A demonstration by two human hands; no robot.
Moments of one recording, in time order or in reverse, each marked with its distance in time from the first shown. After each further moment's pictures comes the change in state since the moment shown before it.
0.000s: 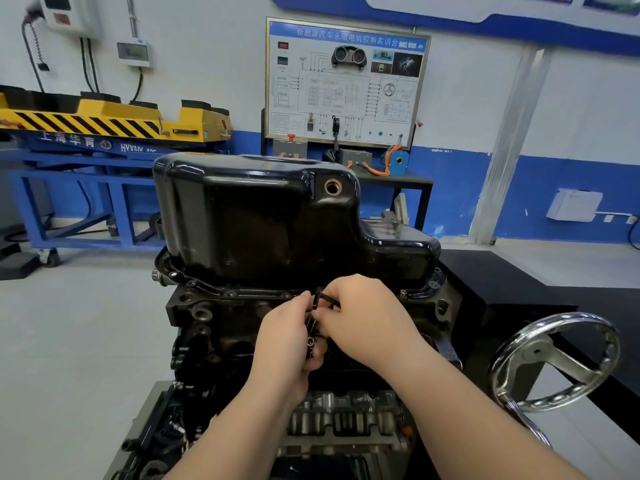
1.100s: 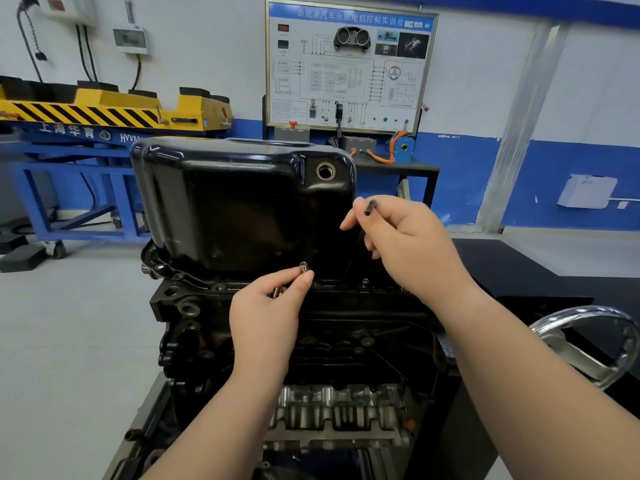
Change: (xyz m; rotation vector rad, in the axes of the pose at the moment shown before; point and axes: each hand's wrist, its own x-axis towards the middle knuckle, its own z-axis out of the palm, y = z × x) left_hand 0.019 -0.001 -0.003 0.307 0.299 0.485; right_hand 0.026 0.025 -0.050 0.447 0.266 -0.183
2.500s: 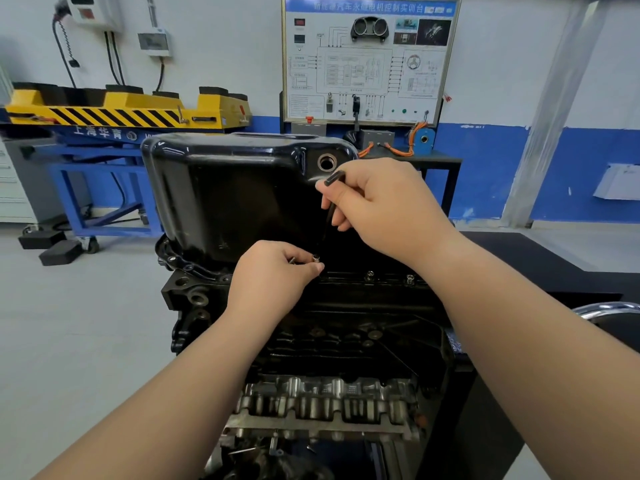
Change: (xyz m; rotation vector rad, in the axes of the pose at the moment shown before) left_hand 0.029 0.029 -0.003 0.649 -0.221 0.133; right_hand 0.028 -0.020 0.002 -0.181 -0.104 -0.192
